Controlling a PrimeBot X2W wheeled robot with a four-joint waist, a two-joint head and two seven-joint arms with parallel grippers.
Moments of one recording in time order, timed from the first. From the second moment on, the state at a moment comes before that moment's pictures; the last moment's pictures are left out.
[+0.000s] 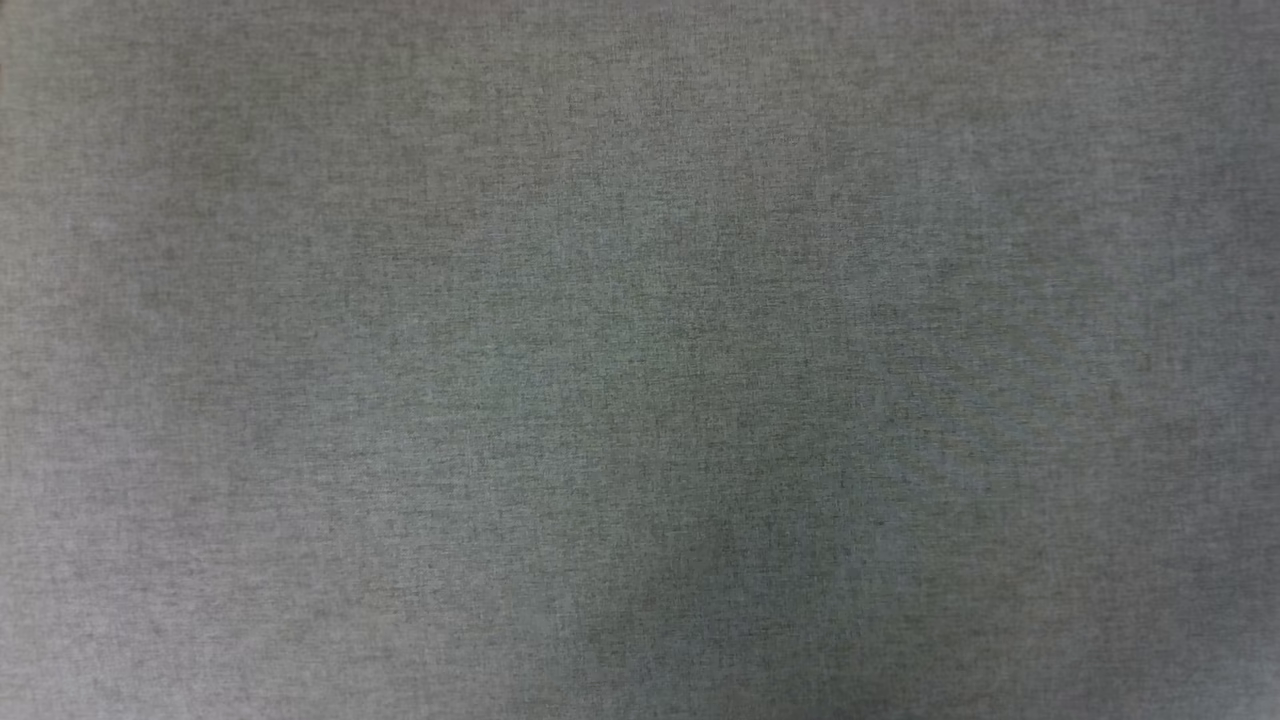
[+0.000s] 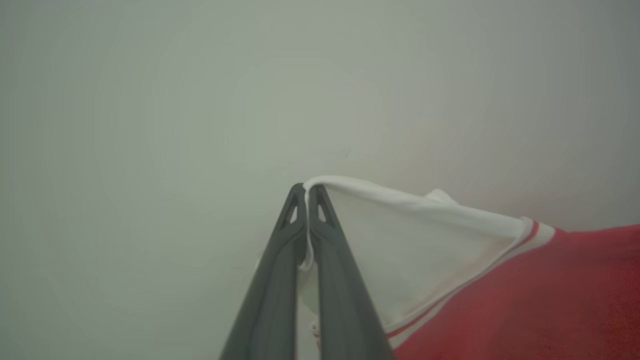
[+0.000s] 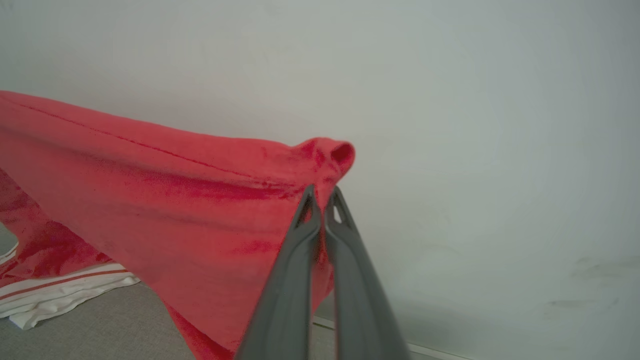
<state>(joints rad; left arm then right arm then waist) -1.64 0.45 -0.41 0.81 -0.56 -0.03 -0.17 -1.60 -0.36 0.29 0.74 0.34 0.13 0.24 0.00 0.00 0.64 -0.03</state>
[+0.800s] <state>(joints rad) -0.81 0.43 -0.37 0.72 -0.71 -0.04 -0.25 -0.90 -0.46 0.49 0.62 0.60 0.13 0.13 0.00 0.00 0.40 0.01</state>
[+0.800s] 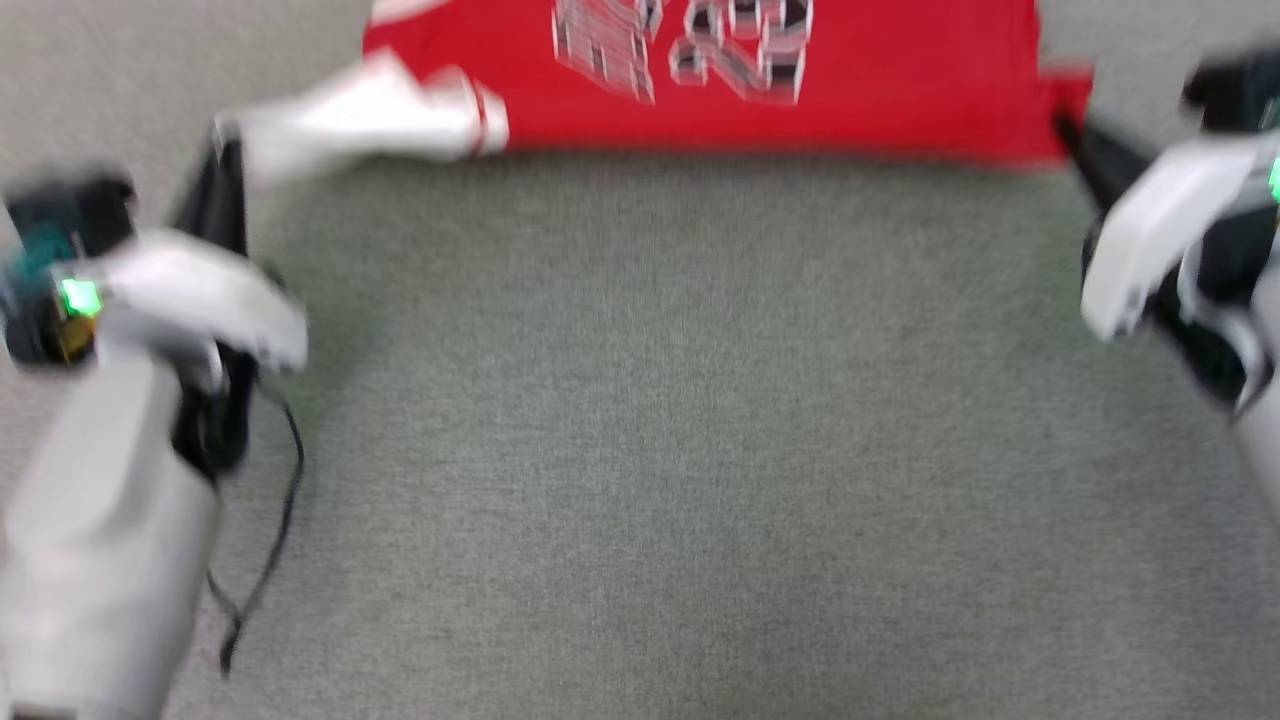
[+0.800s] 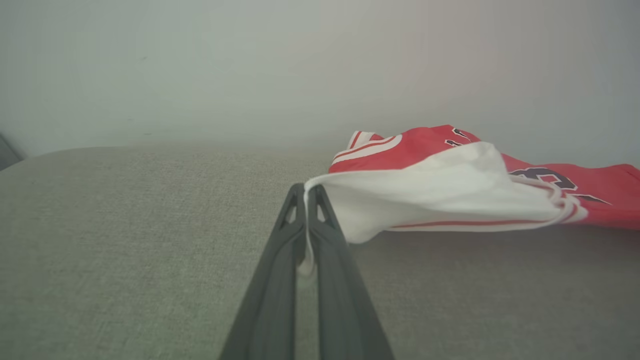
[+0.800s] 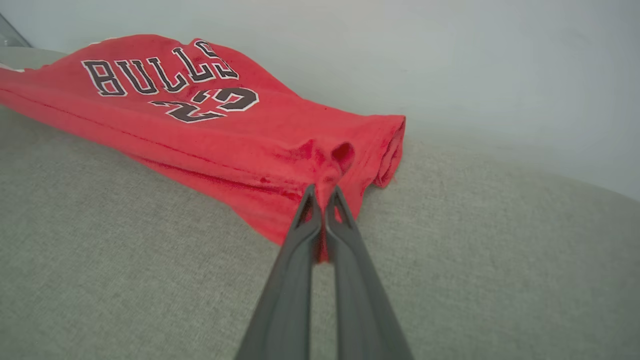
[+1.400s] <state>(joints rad) 0.05 0.58 -0.29 0.04 -0.85 0.30 -0.05 -0.17 -0.45 0.30 0.34 0.58 0.13 0.23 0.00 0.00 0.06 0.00</state>
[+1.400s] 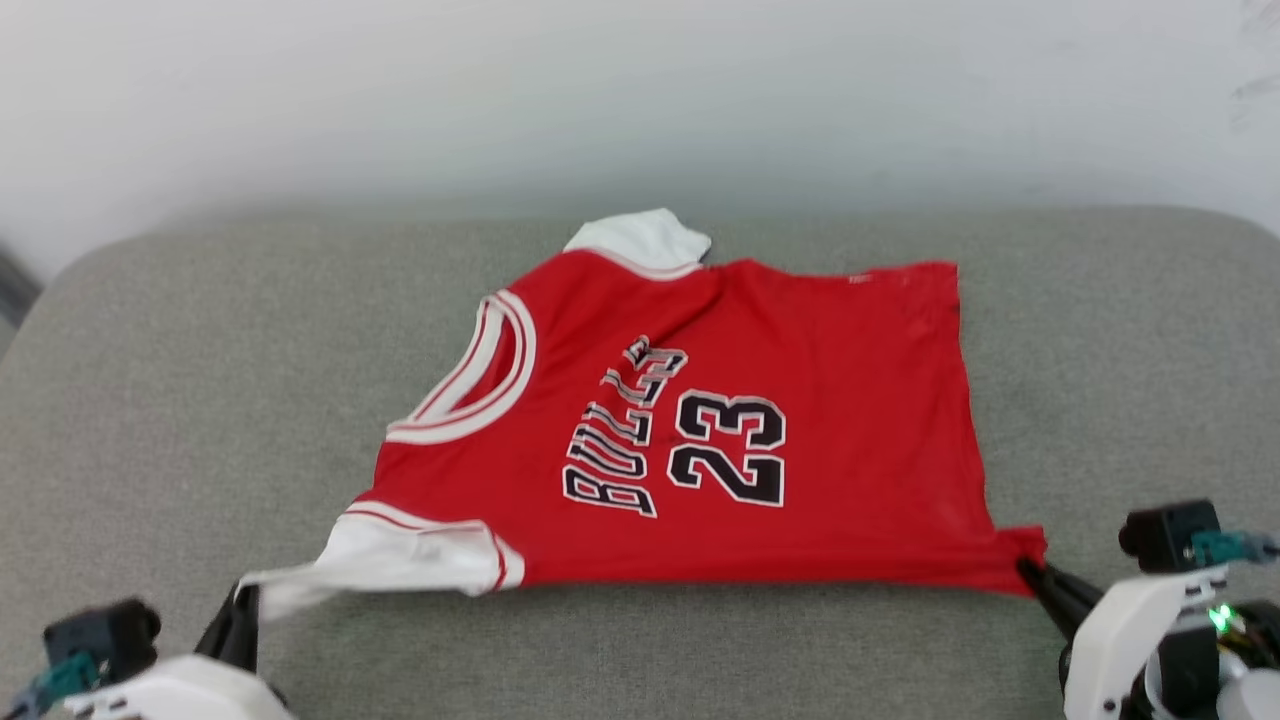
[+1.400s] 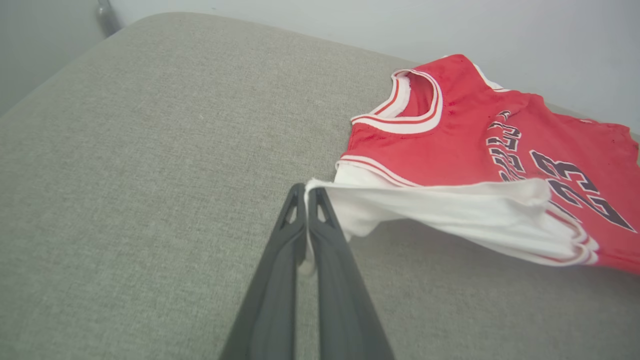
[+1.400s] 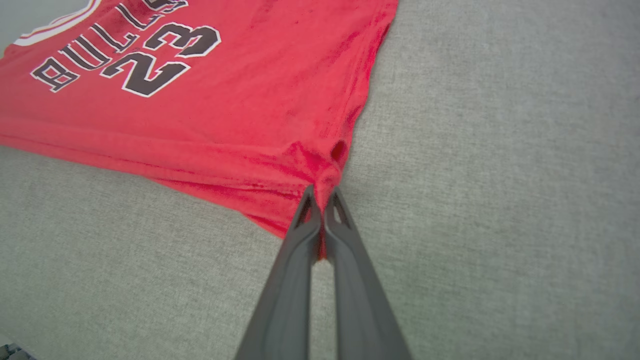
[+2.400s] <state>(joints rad) -0.25 0.52 -0.40 0.09 -0.87 0.21 0.09 -0.22 -0.30 0.14 0.19 0.43 0.13 0.50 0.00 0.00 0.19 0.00</state>
